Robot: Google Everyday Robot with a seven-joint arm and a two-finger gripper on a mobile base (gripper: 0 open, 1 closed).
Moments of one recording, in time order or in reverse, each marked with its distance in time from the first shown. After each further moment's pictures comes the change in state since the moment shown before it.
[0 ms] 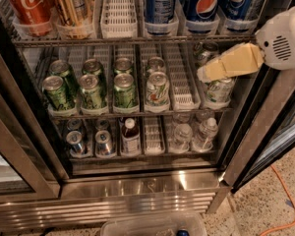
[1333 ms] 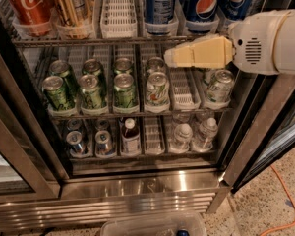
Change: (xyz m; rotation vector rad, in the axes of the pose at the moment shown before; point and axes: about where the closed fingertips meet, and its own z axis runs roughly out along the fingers) arm -0.049 0.048 0.009 -0.082 -0.296 0.102
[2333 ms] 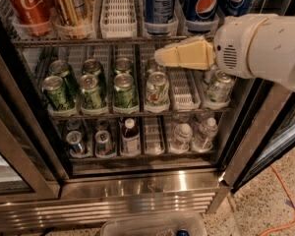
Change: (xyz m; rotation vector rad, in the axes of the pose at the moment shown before) arm -0.009 -0.001 0.017 0.130 -0.065 -0.091
